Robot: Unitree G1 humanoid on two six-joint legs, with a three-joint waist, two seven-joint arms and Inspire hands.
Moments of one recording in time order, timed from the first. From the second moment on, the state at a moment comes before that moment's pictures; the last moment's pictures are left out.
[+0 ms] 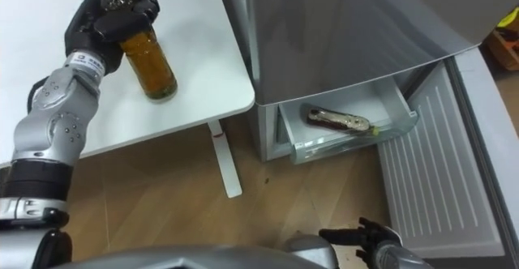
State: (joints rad) left arm -0.25 0.26 0.07 0.25 -0.47 0.20 0.02; right arm 0.06 -0.23 -0.14 1.16 0.07 0.09 0.18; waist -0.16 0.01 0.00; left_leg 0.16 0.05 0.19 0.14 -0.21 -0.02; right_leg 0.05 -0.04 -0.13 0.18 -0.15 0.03
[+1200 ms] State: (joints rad) left arm -0.16 0.23 -0.13 -0.13 -0.34 0.19 -0.17; right arm 0.01 -0.22 0.18 0.80 -0.08 0.07 0.44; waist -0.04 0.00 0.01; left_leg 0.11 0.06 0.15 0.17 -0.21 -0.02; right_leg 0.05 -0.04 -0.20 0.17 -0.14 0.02
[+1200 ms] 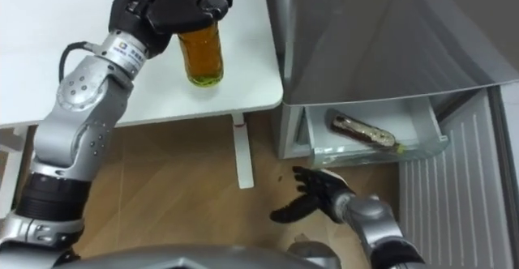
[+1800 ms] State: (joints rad) left arm -0.09 0.23 -0.21 -0.13 -0.33 0.17 -0.29; right arm 0.03 -0.25 0.22 0.50 -0.08 0.08 0.71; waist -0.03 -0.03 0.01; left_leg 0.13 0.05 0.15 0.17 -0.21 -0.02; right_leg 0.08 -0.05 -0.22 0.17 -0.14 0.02
